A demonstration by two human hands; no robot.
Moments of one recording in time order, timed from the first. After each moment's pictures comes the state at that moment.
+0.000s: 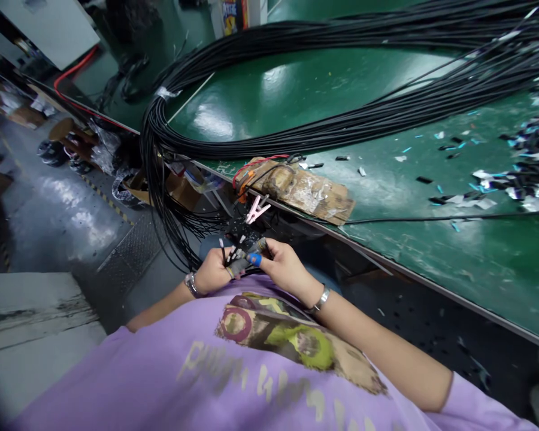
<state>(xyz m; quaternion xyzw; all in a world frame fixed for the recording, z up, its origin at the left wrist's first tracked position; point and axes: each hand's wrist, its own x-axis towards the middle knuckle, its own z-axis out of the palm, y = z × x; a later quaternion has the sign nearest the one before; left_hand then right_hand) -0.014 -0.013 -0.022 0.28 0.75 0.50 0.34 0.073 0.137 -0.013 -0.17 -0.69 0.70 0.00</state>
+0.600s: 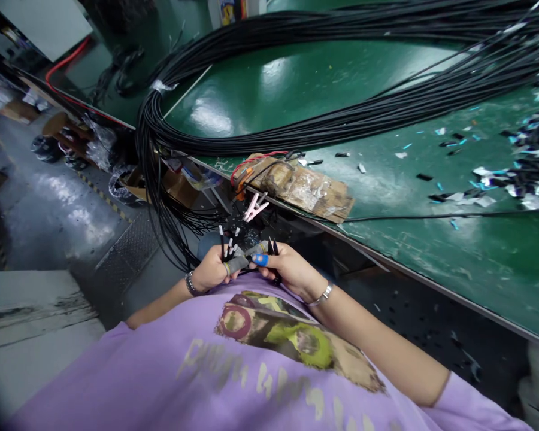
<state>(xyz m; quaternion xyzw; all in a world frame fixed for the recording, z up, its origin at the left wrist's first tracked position) -0.013 -0.007 -0.018 0.23 0.68 0.52 0.47 0.079 0.144 -0.021 -0.22 -0.50 0.83 -0.12</state>
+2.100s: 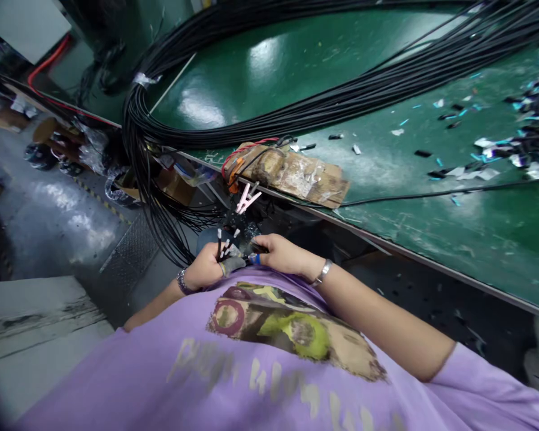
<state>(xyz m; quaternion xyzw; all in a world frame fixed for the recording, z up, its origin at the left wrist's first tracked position) -0.016 -0.013 -0.009 0.30 0.70 0.47 0.44 0.068 0.164 -0.033 -0.04 -0.73 0.65 -0.20</state>
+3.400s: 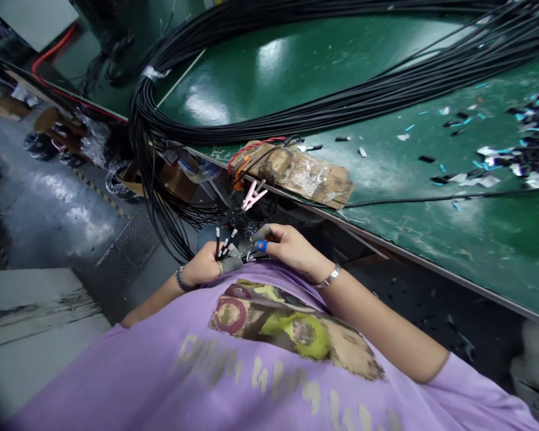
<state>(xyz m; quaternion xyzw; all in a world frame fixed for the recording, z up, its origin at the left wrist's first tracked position) -0.018 -0.019 -0.008 0.28 0.67 0.49 0.48 0.077 0.162 -0.022 -0.15 -0.68 0.71 -0.10</state>
